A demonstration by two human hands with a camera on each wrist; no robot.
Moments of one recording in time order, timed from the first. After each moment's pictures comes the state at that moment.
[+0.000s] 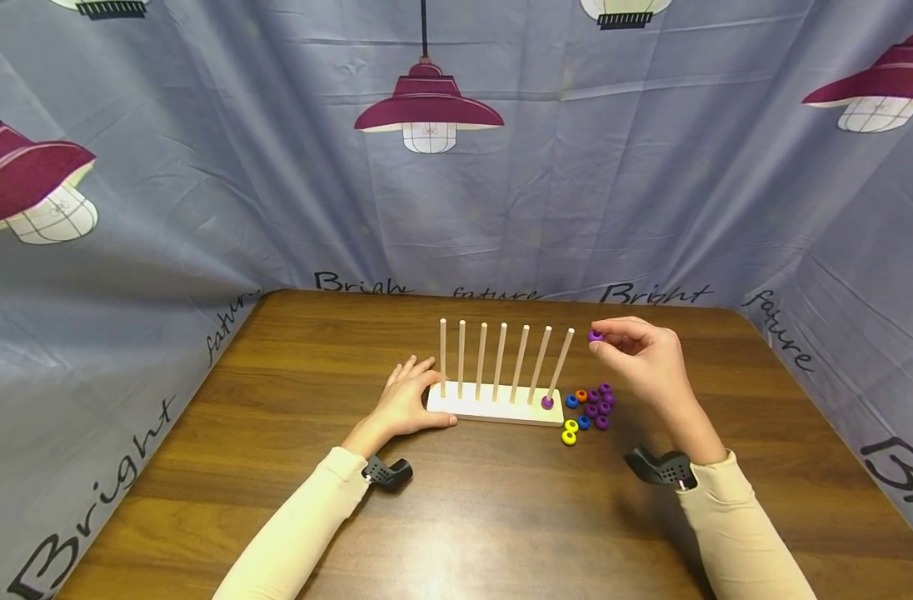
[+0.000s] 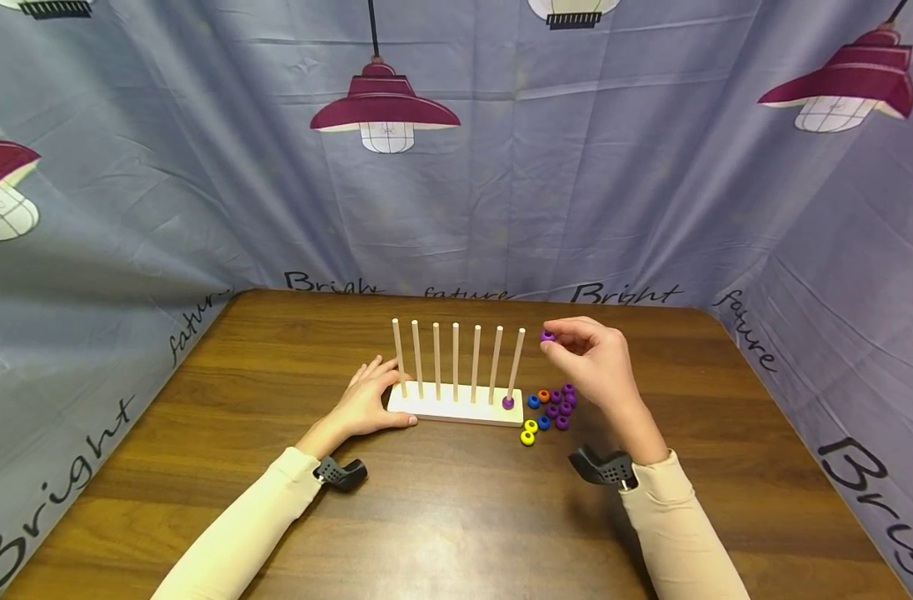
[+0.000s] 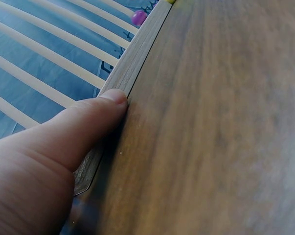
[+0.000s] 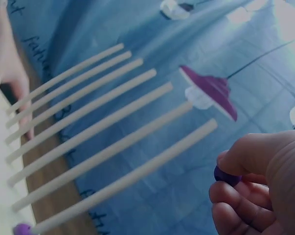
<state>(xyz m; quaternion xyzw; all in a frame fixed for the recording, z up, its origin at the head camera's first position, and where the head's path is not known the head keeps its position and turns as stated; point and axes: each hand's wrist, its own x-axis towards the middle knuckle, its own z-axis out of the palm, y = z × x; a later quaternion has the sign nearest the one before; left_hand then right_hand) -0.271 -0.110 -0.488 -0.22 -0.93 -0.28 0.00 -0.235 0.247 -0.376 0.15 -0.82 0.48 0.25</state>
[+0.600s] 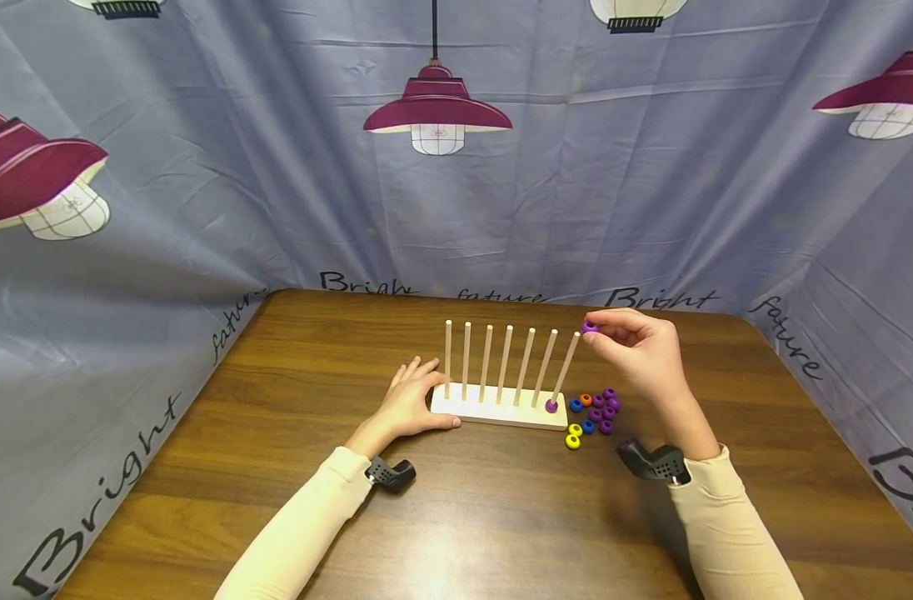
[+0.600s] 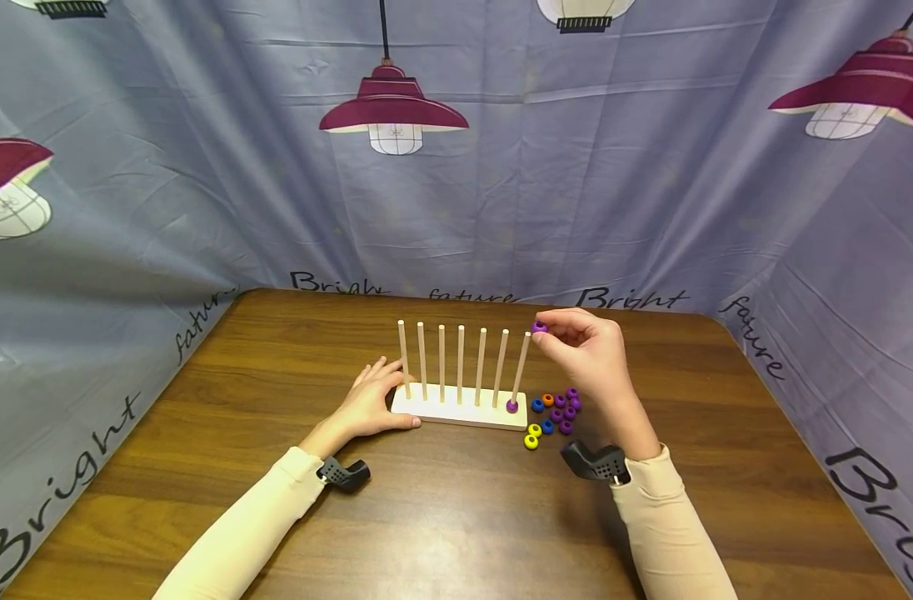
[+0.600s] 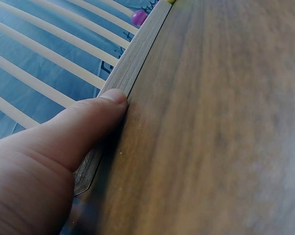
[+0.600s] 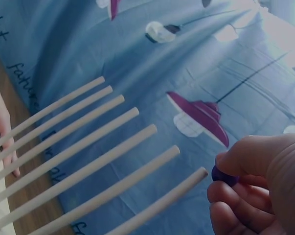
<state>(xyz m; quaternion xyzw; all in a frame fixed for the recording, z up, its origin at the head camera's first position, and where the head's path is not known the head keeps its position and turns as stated) -0.271 -0.111 -0.488 -0.22 -0.93 -0.28 0.00 -0.239 0.227 -0.358 0.20 -0.75 0.59 0.23</state>
